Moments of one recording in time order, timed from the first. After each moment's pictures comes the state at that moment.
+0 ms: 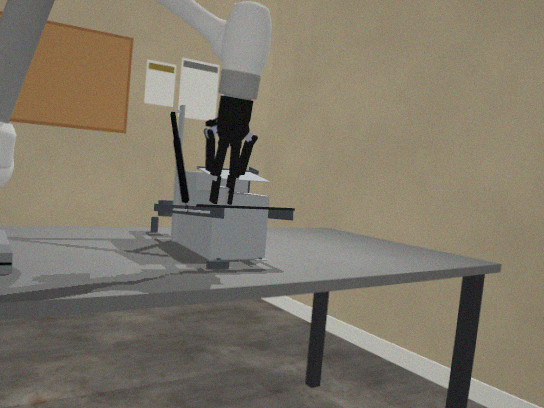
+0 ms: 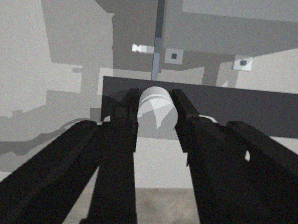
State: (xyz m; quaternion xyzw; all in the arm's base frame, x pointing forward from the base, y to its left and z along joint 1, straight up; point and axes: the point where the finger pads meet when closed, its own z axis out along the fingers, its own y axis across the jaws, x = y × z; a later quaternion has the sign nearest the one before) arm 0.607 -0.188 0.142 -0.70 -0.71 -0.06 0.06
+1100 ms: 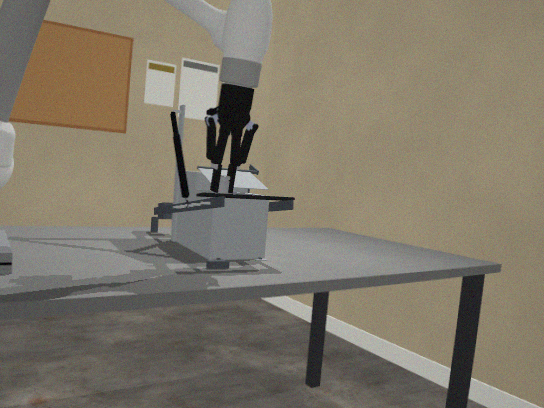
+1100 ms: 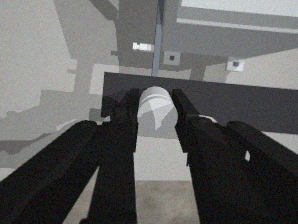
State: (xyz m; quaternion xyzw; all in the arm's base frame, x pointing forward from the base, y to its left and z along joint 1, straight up) arm 0.608 -0.189 0.168 -0.70 -0.71 -0.06 0.06
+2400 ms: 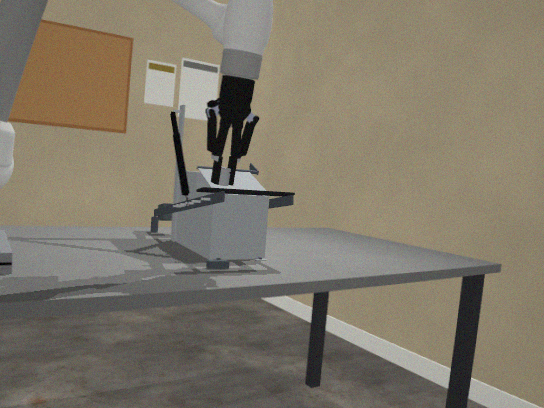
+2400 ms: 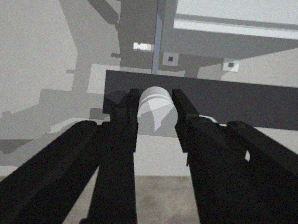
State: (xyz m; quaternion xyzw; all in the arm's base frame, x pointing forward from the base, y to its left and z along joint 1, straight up) arm 0.608 -0.189 0.187 -0.70 -0.71 -0.06 0.06
